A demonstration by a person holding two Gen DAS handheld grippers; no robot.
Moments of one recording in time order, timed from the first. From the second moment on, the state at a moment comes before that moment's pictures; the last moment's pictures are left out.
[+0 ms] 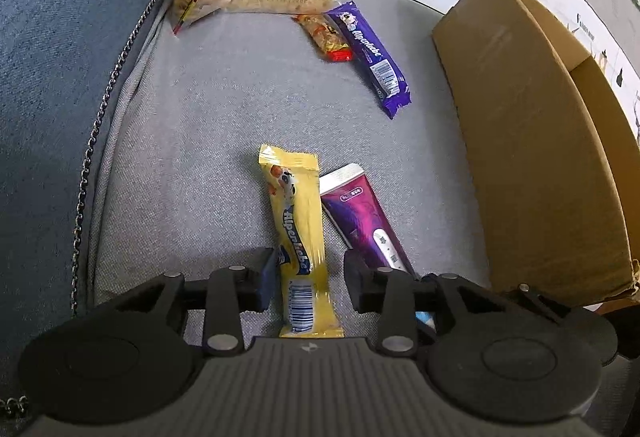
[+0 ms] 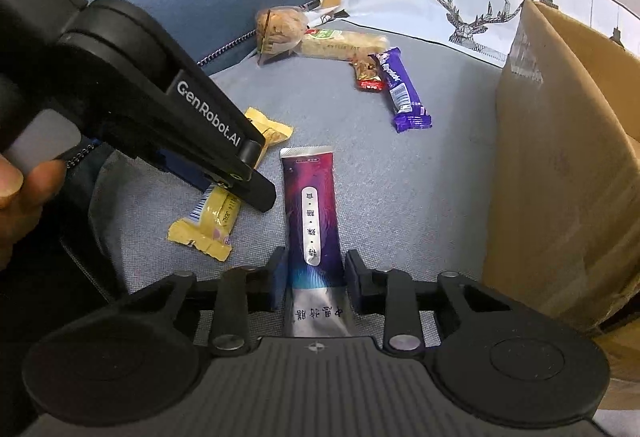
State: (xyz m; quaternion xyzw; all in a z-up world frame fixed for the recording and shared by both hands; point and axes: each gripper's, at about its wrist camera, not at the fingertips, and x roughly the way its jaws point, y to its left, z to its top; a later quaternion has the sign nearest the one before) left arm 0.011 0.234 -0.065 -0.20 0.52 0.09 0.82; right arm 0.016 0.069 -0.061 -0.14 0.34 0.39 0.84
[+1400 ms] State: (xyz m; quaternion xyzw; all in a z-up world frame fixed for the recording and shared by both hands) left arm 0.008 0.236 -0.065 -0.20 0.52 0.08 0.83; right arm 0.023 0.056 -0.059 -0.11 0.33 0.38 0.86
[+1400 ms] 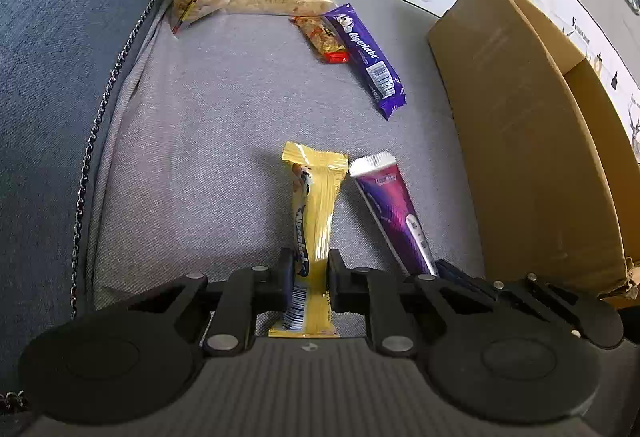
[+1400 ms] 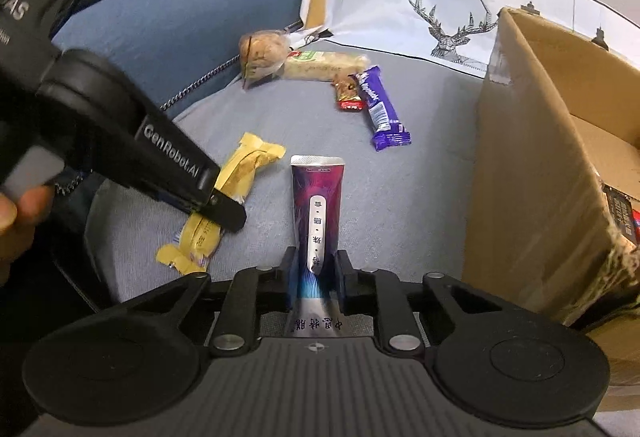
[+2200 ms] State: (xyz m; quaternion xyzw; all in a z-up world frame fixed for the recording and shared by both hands) left arm -0.020 0.228 -0.029 -0.19 0.40 0.08 0.89; right arm 0.016 0.040 -0.023 -0.07 0.28 0.39 0.88
